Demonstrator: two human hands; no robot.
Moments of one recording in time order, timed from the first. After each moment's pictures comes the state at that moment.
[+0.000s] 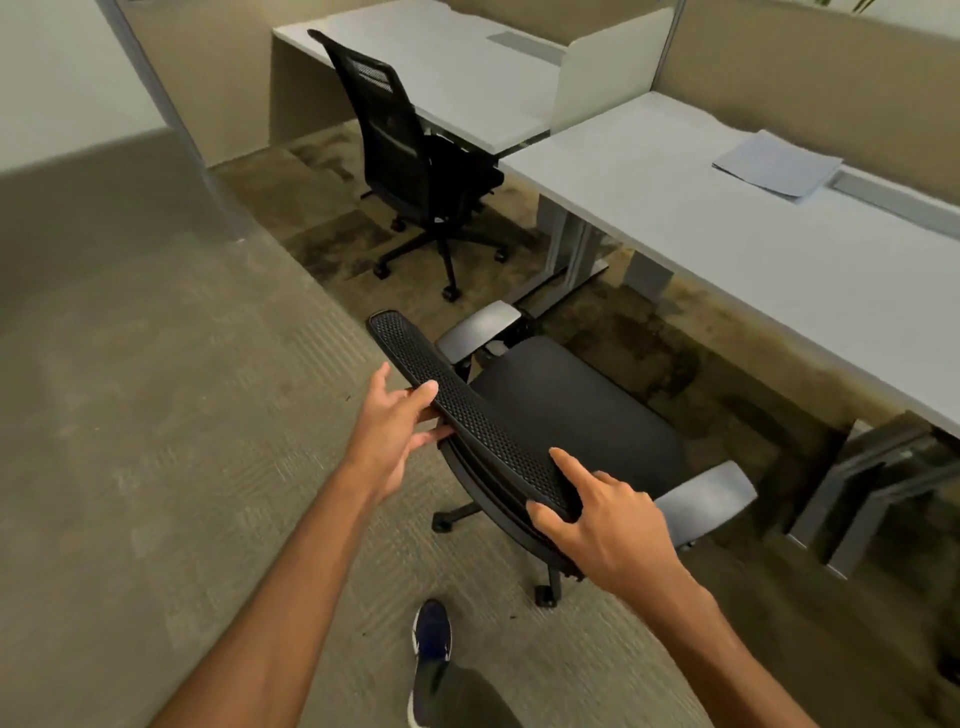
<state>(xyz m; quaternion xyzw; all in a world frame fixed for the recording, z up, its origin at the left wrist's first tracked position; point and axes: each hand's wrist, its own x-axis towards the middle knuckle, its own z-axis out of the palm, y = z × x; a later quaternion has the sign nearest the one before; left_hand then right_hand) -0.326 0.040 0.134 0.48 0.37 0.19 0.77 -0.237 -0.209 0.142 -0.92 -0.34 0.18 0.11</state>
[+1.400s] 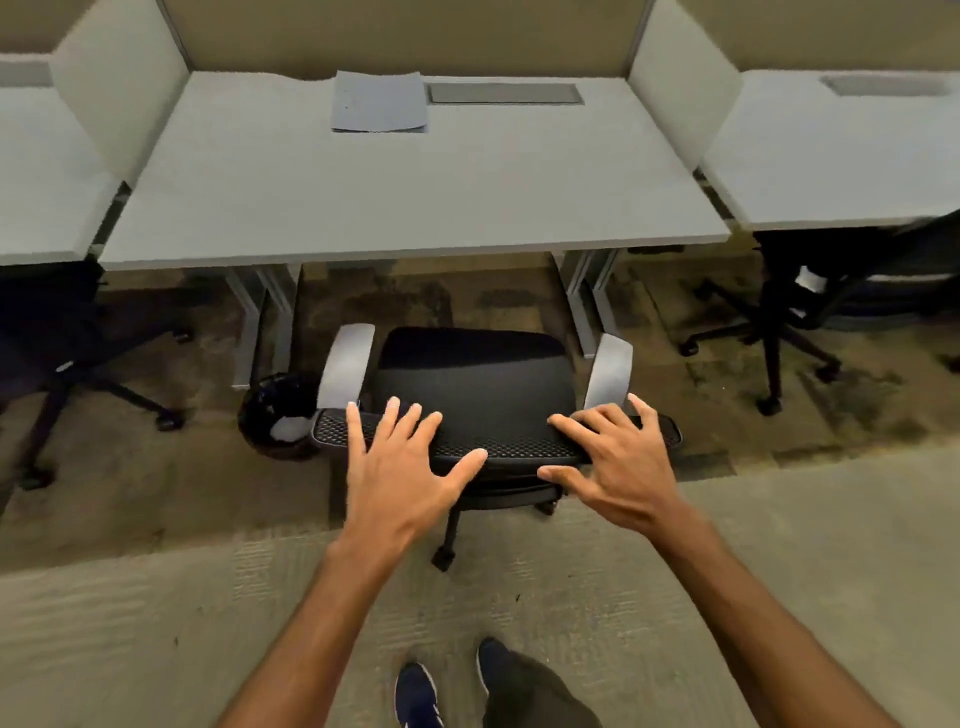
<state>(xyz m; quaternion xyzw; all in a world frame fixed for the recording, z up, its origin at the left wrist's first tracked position) -0.123 0.091 0.153 0.98 -0.14 -0.05 0.13 -0.173 -0.172 0.145 -1.00 -0.03 -0.01 0.03</state>
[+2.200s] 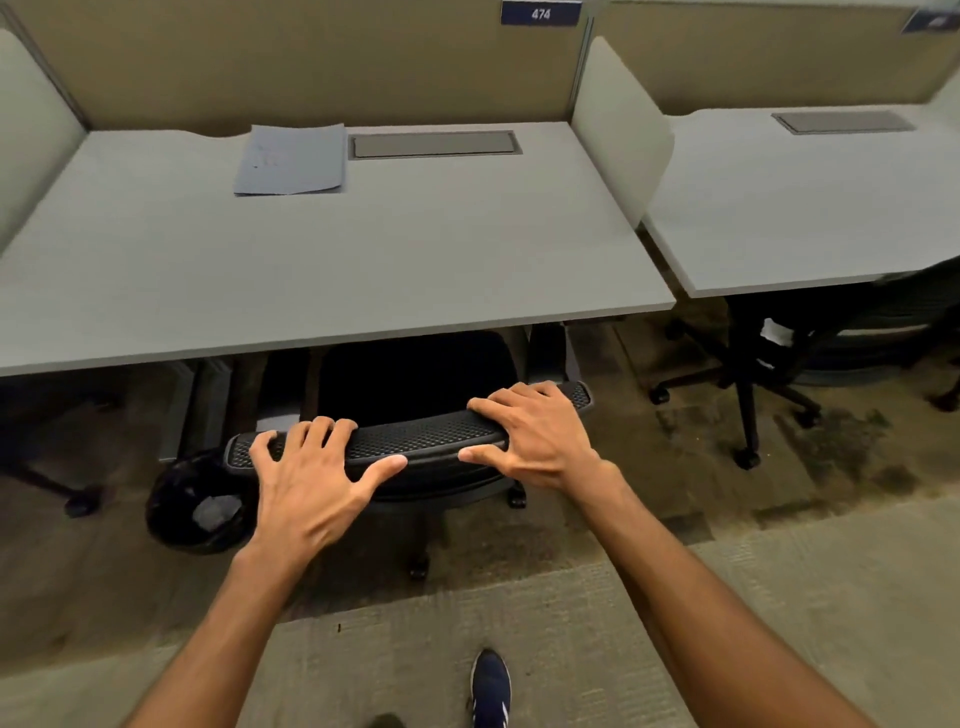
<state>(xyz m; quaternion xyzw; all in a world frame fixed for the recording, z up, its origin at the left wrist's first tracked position) 0.062 -0.053 0.133 0.99 -0.12 0.00 0.06 0.044 -0.335 0.150 -0.99 -0.11 0.02 0.04</state>
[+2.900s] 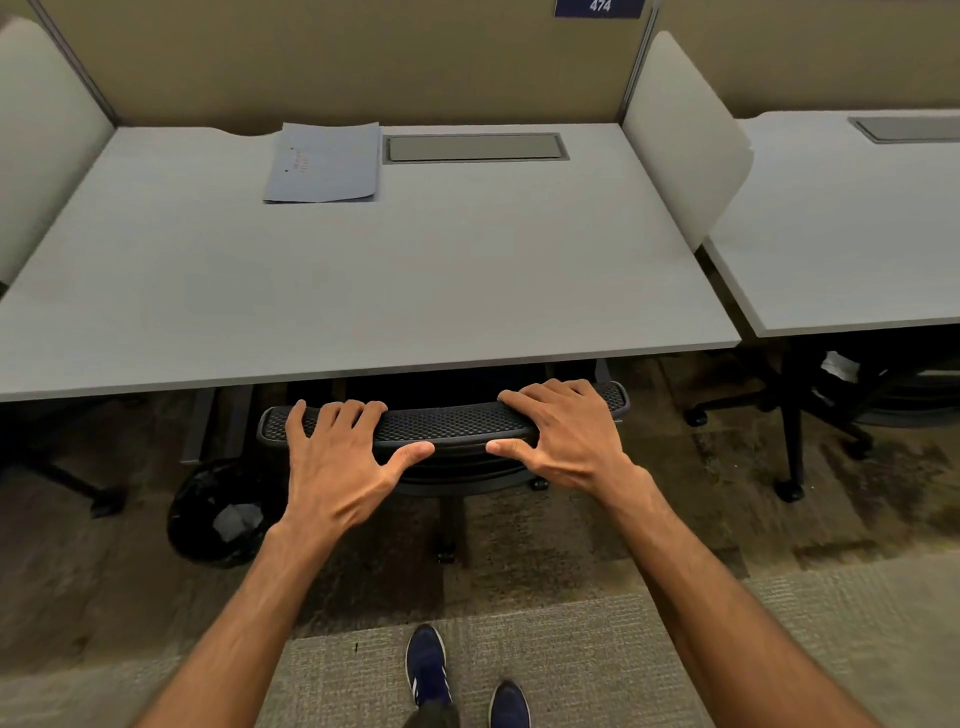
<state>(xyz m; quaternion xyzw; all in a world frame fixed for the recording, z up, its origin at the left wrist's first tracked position) 0.179 -0.055 0.131 0.99 -0.13 0.00 0.07 0.154 -0.338 0.148 -0.99 -0.10 0.02 0.02</state>
